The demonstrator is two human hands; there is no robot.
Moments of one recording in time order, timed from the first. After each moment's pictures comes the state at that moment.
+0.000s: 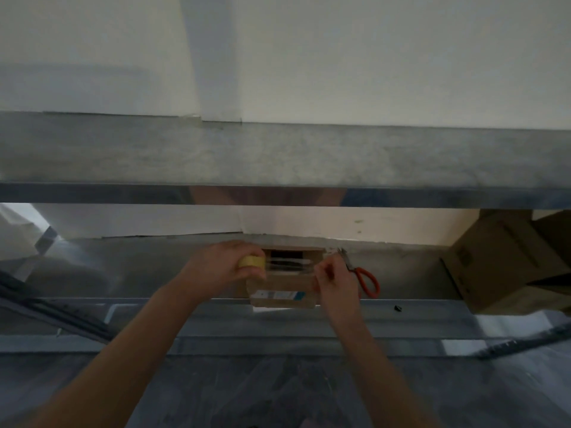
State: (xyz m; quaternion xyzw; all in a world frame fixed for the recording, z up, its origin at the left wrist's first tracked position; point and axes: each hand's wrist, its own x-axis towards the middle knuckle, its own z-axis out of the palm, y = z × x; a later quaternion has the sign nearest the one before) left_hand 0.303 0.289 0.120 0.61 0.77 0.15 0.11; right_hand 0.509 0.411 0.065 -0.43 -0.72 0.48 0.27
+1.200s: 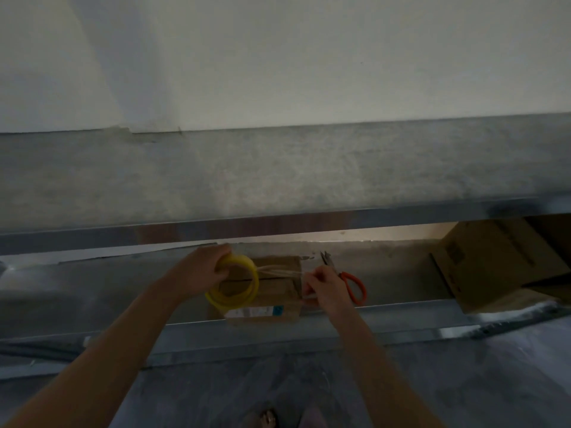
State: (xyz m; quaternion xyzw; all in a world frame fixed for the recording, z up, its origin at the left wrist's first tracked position) left_hand 0.268 0.364 0.076 0.57 0.79 0.11 0.20; right_hand 0.504 0.493 0.009 -0.49 -0.57 0.64 0.14
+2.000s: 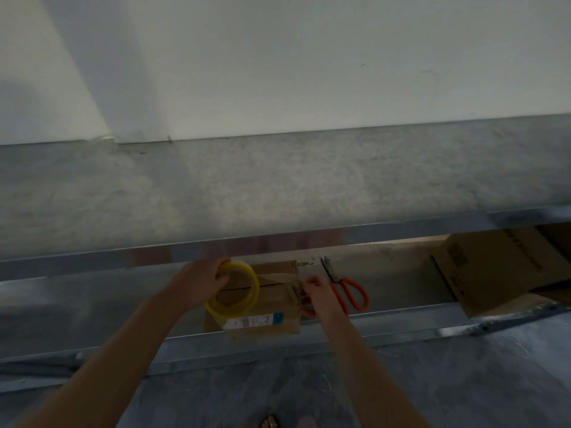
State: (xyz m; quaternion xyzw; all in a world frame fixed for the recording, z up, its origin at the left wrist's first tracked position) left_hand 0.263 0.378 0.059 0.51 0.83 0.10 0.19; right_hand 0.483 0.500 -0.022 -0.54 -0.44 0.71 0.11
